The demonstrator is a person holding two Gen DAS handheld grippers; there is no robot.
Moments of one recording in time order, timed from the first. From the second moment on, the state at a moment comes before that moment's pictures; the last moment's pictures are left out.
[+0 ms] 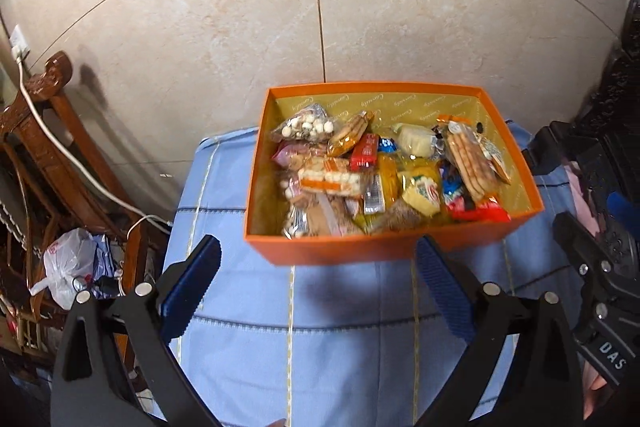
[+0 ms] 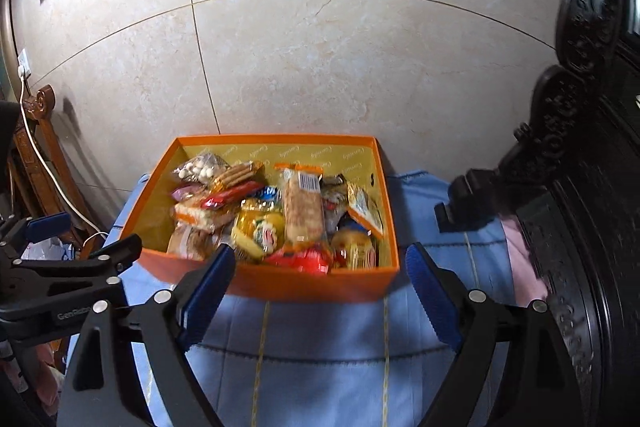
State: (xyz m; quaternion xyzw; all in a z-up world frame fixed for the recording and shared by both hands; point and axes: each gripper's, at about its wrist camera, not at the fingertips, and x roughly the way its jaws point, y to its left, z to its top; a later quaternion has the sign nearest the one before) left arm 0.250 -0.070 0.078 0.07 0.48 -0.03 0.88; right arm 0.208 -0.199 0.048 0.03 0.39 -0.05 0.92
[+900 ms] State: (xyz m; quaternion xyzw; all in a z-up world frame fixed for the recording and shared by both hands) left arm 0.179 -0.060 0.110 0.07 0.46 -0.01 0.89; right arm 0.151 -0.185 0.068 0.03 0.39 -0.05 0.92
